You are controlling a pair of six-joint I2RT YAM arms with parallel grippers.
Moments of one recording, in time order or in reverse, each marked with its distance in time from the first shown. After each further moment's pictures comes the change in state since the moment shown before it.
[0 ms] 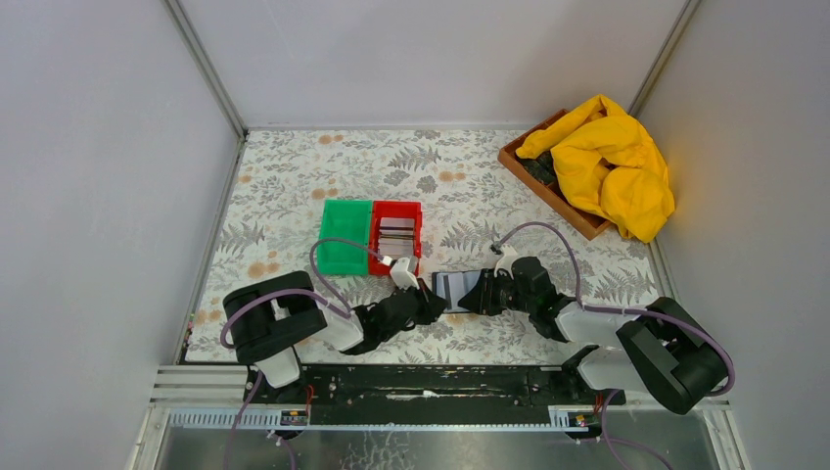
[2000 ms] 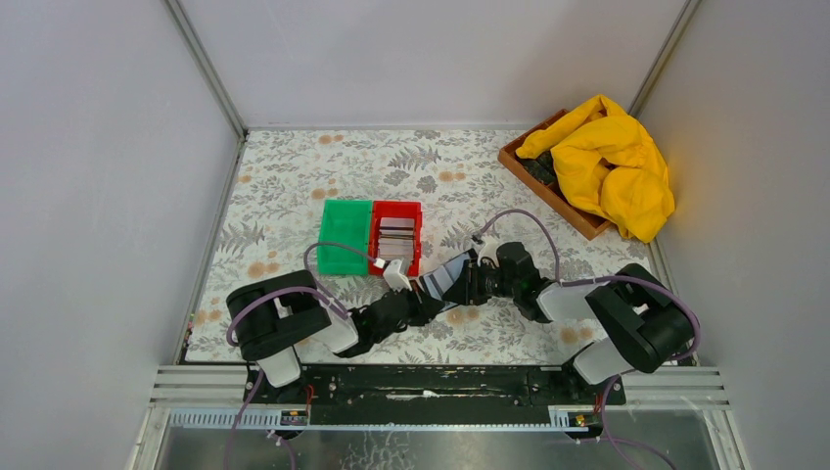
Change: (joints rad) left arm 0.023 0.021 -0.070 0.123 0.031 -0.025; right arm 0.009 0.229 0.145 0.086 -0.136 -0.031
